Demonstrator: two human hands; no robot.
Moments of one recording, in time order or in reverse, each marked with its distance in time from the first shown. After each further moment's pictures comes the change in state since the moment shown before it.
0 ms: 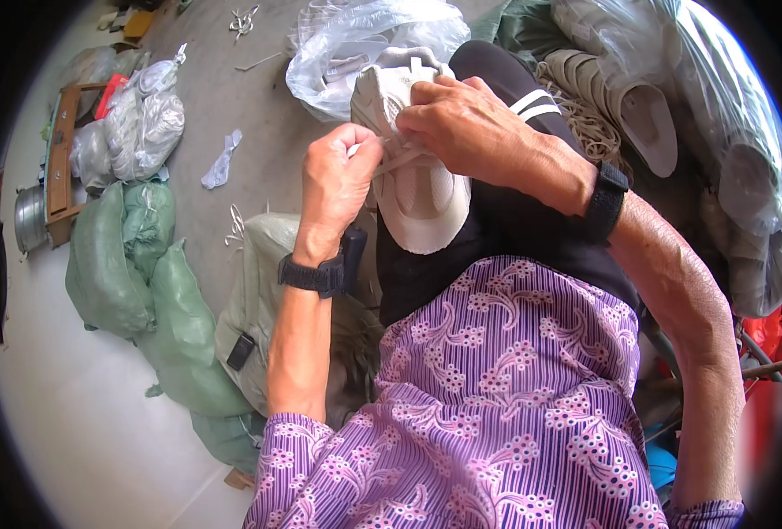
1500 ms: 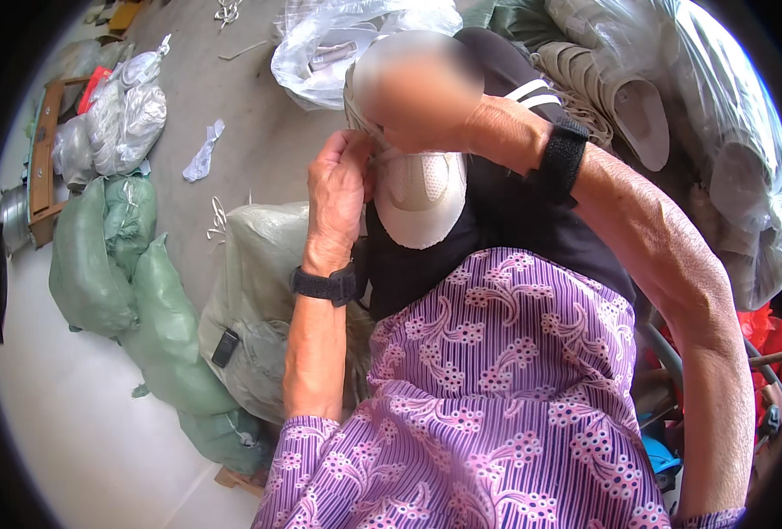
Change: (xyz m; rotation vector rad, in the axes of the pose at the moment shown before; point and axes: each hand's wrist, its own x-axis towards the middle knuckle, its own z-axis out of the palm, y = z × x) left_hand -0.015 -0.029 0.021 -0.458 0.105 -0.176; right_hand 0.037 -0.006 0.015 -0.100 -0.077 -0.007
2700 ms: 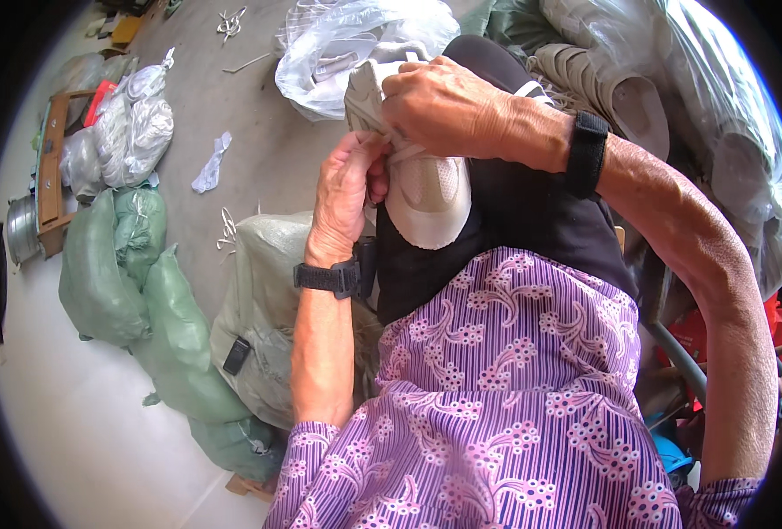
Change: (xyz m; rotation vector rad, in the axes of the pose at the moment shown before) left_hand 0.004 0.019 0.002 -0.135 -0.207 -0.160; right_hand -0.012 0.013 -0.017 -0.163 0.043 -0.191
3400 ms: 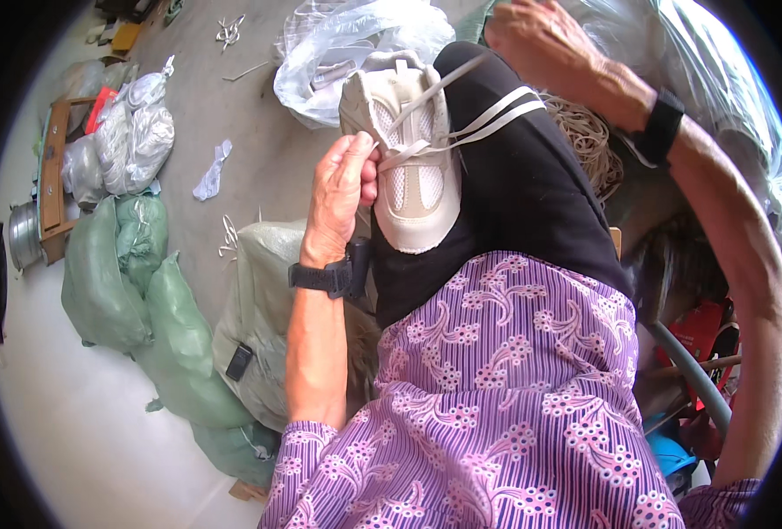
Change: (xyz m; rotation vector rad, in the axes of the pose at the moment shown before) left_hand 0.004 -0.001 -0.006 0.151 -0.001 0.059; right_hand -0.068 0.098 -0.031 -0.466 0.046 0.093
